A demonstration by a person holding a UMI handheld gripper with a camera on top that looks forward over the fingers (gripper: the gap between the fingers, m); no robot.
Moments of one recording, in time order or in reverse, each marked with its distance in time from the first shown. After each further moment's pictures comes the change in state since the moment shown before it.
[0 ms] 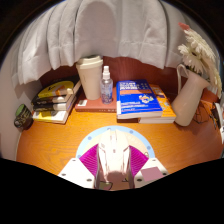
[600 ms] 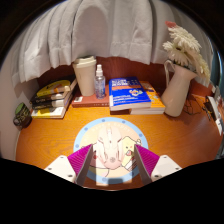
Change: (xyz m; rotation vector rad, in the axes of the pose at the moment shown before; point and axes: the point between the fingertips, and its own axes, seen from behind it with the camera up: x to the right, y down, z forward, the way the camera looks) arm 0.013 0.027 -0.030 0.013 0.066 0.044
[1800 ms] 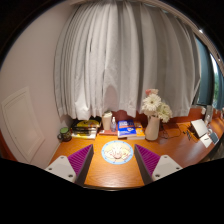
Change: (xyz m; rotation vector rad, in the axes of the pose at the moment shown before) arm -0.006 -0.045 -0.377 0.344 -0.100 -0.037
